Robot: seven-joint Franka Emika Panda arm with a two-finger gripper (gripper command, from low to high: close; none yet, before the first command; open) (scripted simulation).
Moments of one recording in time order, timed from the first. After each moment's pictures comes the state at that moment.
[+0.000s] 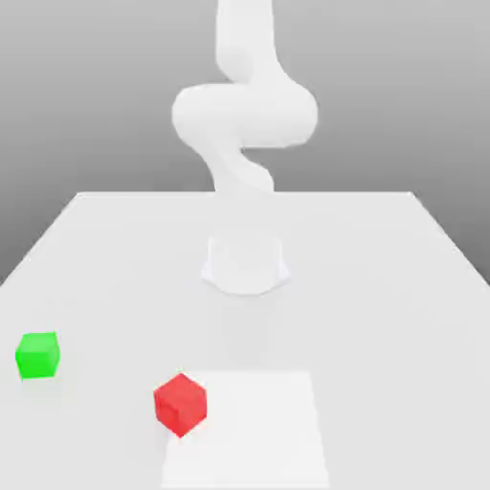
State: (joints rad) arm -0.03 -0.71 0.01 -2.34 0.00 2.35 0.85
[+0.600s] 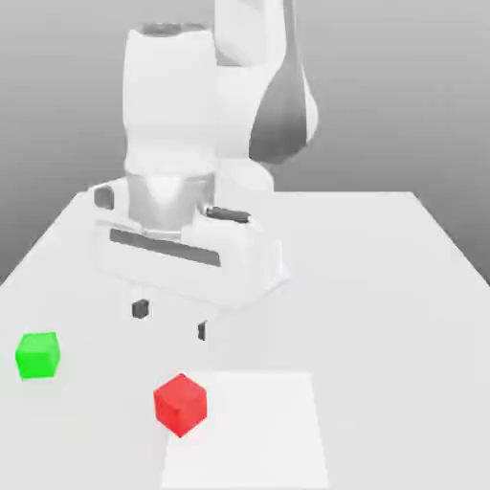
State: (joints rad) arm -0.21 -0.05 0.01 -2.67 -0.01 2.71 1.24
